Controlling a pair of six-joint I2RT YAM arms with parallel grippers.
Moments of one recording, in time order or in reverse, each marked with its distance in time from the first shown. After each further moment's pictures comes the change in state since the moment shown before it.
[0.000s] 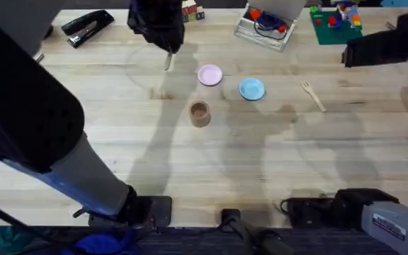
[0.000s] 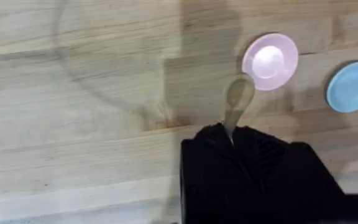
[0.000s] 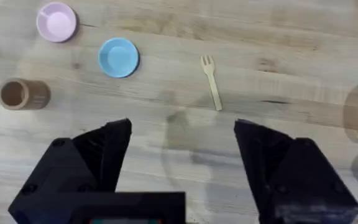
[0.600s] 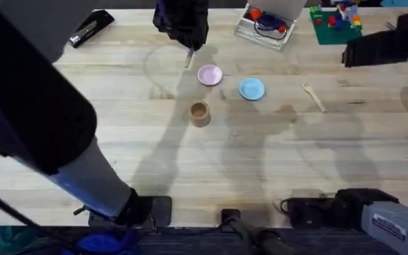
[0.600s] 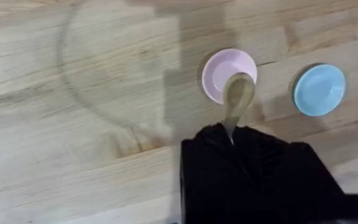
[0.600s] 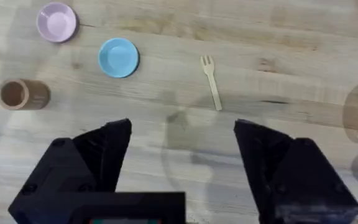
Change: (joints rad) left arm -0.122 0.017 0.001 0.092 0.000 0.000; right arm 0.000 0.000 0.000 0.000 0.000 0.000
